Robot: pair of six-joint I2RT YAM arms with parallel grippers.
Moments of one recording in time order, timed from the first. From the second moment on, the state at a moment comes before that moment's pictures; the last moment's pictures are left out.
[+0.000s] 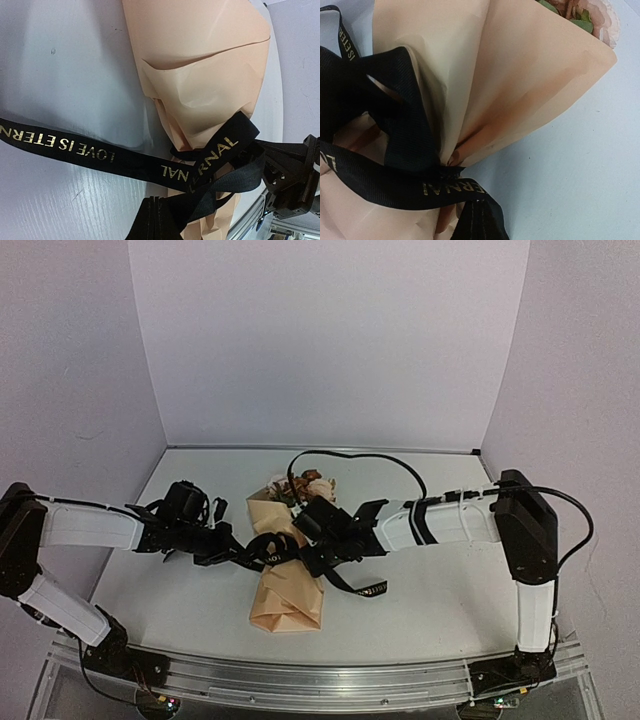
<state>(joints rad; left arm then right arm) -0.58 1.41 0.65 -0.07 0.33 -0.73 1.08 2.05 1.45 -0.42 0.31 0.34</state>
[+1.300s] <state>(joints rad) -0.58 1.26 0.56 -0.09 0.29 -0.77 1.10 2.05 1.50 -0.41 0.11 0.39</state>
